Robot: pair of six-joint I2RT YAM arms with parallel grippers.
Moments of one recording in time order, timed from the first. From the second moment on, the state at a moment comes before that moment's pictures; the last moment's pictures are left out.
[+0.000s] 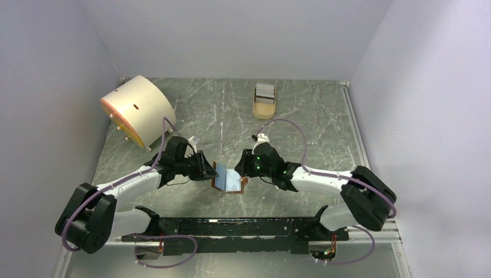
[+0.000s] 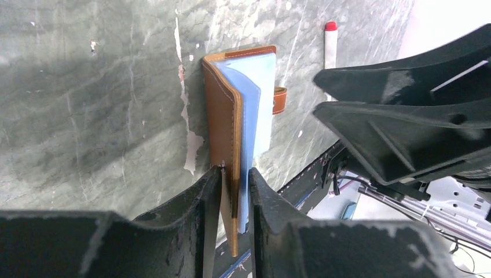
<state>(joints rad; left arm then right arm) -0.47 1.21 0.45 -0.03 0.49 -0.83 0.88 1.36 0.57 0.19 0.07 0.67</state>
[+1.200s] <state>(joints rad) -0.46 1.21 0.49 -0.15 0.44 -0.75 0.59 1.48 0.97 -0.02 0.10 0.30</state>
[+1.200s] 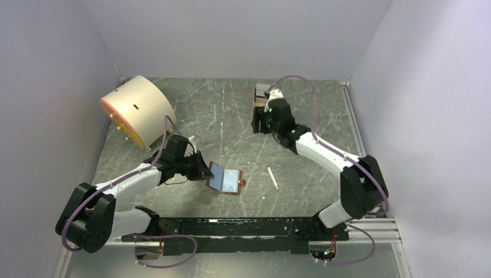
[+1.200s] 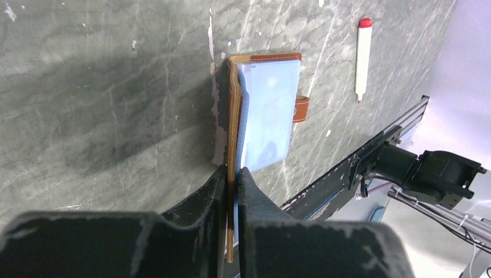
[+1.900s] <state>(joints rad) -0.46 1.31 0.53 -0.09 0.54 -0.72 0.29 1.93 1.45 -0.06 -0.08 -0.53</state>
